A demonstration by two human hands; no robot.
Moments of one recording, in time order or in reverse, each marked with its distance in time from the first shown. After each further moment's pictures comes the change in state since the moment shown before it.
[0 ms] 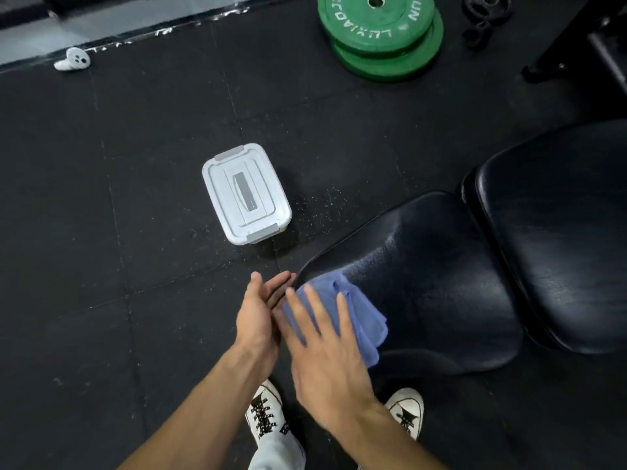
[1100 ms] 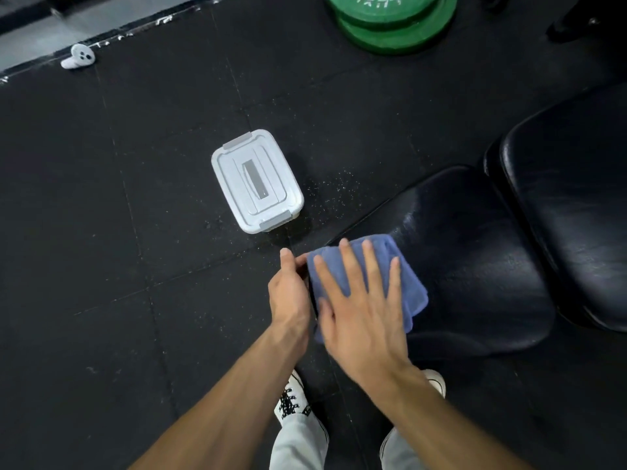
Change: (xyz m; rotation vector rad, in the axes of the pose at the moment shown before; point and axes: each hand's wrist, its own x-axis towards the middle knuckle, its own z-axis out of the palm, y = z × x) left_hand -0.006 -0.002 0.028 0.195 0.148 0.162; right_hand 0.013 0.023 -0.007 0.063 0.103 0.263
